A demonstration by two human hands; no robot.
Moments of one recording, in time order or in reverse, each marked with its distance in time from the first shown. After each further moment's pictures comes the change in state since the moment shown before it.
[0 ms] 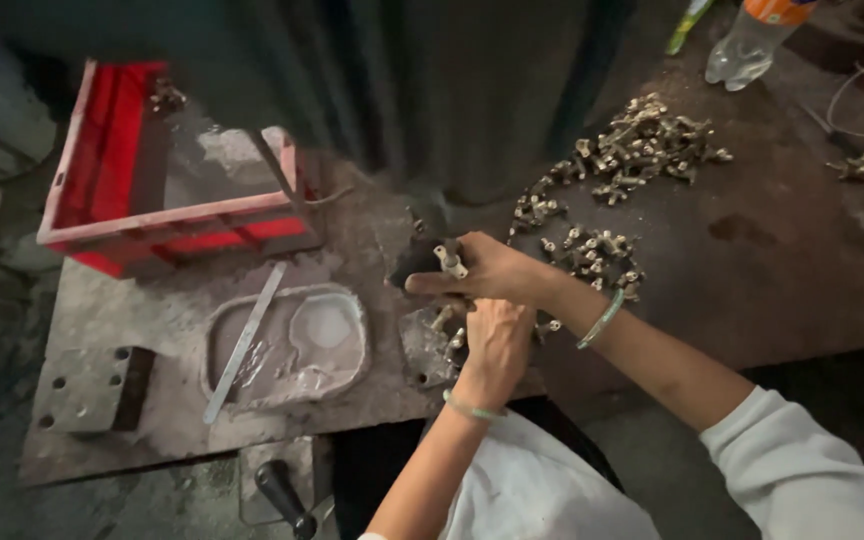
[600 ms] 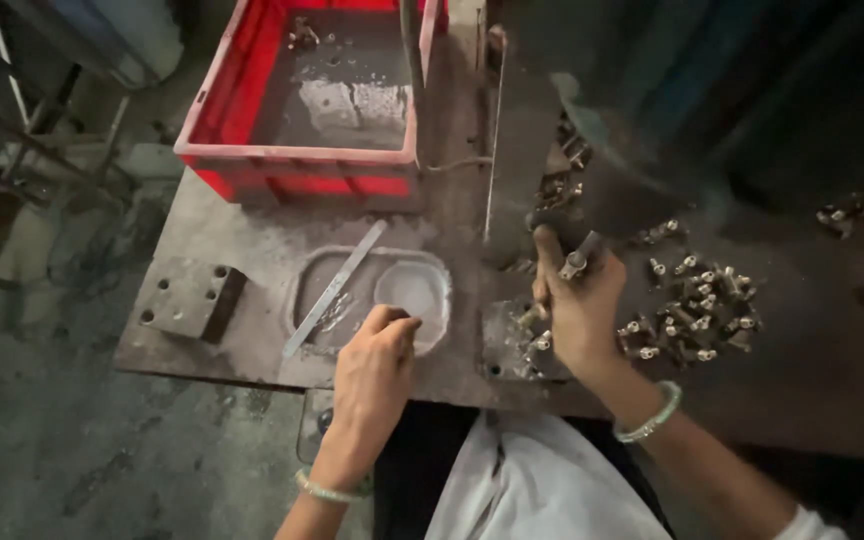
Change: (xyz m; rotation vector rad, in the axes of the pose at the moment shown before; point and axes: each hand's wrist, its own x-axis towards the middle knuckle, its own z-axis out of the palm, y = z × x) left_hand -0.125 -0.110 -0.165 -0.197 0.412 -0.291; right_hand 0.004 0.011 0.071 0.590 0.564 -0.316
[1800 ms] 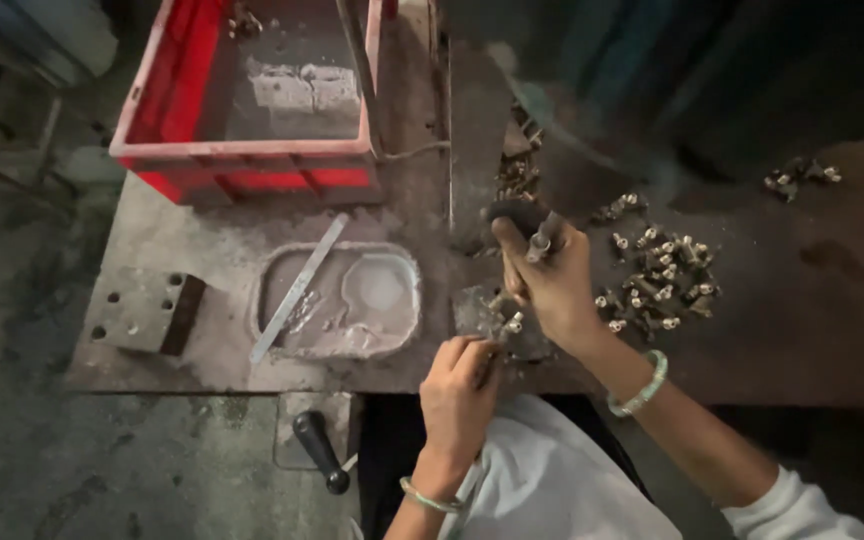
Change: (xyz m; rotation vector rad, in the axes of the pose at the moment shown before) left_hand -0.049 0.050 0.091 -0.268 0.062 0.044; right_hand 0.000 -0.001 -0.011 0.023 -0.062 0.028
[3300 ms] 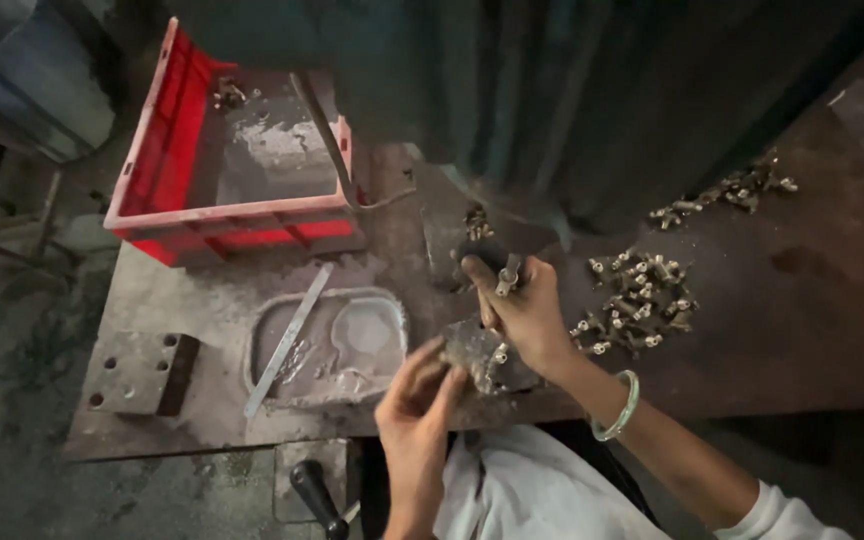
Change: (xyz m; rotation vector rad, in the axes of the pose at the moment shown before) left_hand 0.020 0.006 -0.023 -0.841 0.036 -0.603; right_hand 0.009 0.004 -0.001 -0.168 0.047 -0.029
